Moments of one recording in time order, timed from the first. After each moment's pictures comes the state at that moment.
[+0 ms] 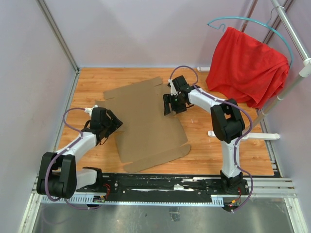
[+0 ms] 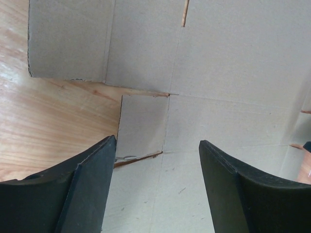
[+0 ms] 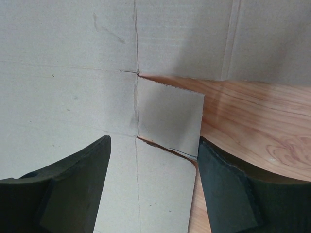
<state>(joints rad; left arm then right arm) -0.12 1.19 0.48 -0.07 -0.02 -0.80 0.48 2.09 1.56 -0.57 -0.26 0.24</state>
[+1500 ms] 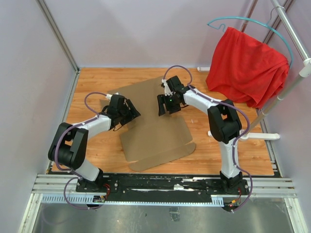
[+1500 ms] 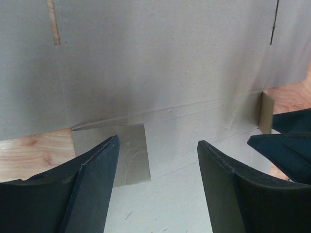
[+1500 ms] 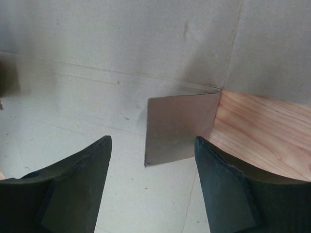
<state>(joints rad) -0.31 1.53 0.77 0.00 0.03 -0.82 0.53 2.10 1.61 -0.57 -0.28 0.24</state>
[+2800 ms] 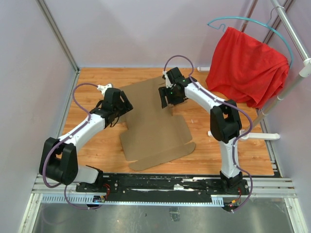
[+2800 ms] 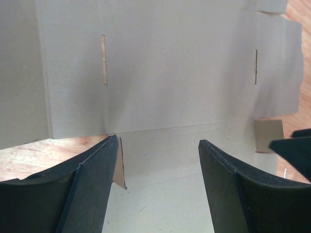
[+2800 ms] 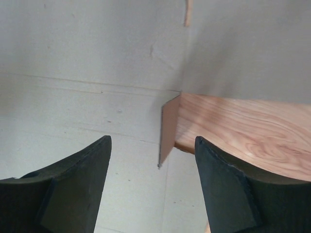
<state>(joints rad) -0.32 1.37 0.86 -0.19 -0.19 -0.74 0.53 2.12 1.78 -0.72 -0.13 0.19</state>
